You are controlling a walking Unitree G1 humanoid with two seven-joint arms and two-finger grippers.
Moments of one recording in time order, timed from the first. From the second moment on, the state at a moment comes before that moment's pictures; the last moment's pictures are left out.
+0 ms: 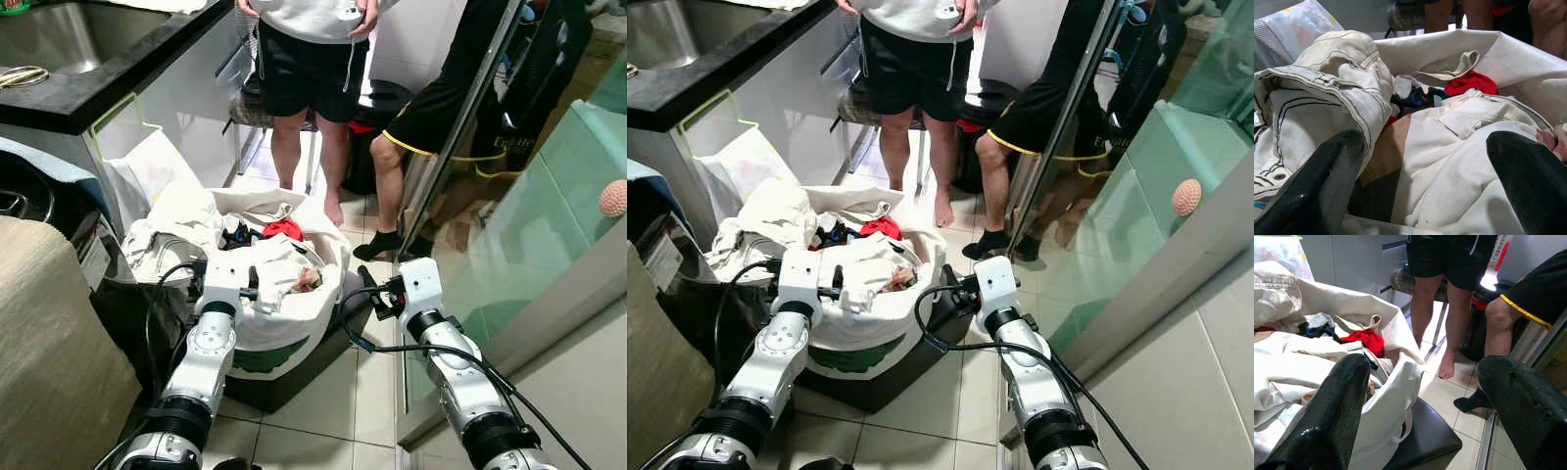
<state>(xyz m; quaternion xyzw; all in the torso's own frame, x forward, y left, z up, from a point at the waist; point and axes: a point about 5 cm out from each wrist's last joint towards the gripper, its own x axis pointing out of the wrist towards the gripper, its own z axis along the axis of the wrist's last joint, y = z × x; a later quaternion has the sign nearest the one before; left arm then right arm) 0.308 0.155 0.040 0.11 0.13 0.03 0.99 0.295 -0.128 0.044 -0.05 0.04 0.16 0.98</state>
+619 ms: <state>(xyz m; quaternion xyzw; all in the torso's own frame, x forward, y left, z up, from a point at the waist) 0.312 0.138 0.053 0.07 0.11 0.01 0.99 0.295 -0.128 0.045 -0.05 0.04 0.16 0.99</state>
